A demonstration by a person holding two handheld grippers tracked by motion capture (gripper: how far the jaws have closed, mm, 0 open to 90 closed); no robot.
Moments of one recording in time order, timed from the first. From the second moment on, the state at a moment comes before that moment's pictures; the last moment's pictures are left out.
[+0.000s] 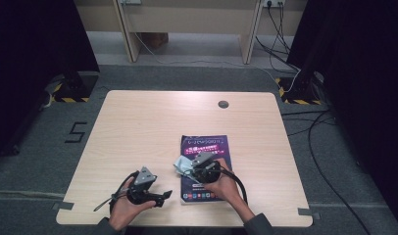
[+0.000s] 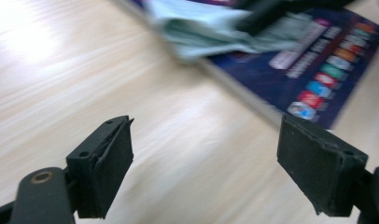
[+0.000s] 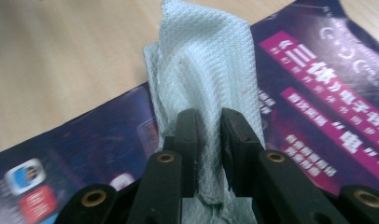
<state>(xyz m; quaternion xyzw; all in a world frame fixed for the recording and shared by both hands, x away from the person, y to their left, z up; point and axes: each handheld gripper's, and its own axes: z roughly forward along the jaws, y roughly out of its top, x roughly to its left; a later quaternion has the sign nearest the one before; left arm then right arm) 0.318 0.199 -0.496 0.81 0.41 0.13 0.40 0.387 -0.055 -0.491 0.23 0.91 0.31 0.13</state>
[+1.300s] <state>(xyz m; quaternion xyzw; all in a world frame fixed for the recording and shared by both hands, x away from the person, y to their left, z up) 0.338 0.232 -0.500 0.78 0.47 0.15 0.38 0.339 -0.106 -0.490 0.25 0.91 0.32 0.11</state>
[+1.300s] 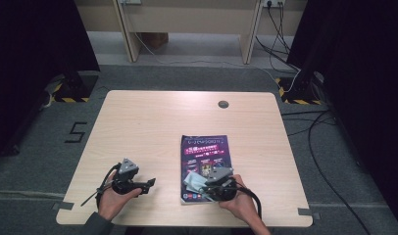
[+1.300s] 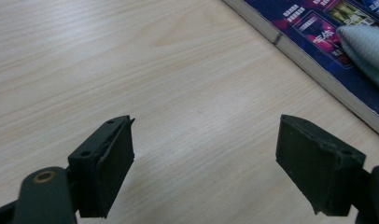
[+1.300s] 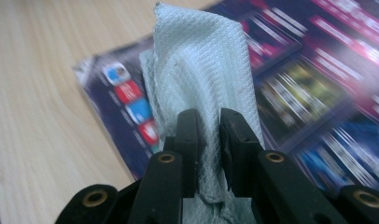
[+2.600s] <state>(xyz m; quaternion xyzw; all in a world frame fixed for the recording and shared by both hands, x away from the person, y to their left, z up) 0.314 0.134 -0.509 0.83 0.38 0.08 0.40 0.375 -0.156 -0.488 0.32 0.89 0.28 0.18</state>
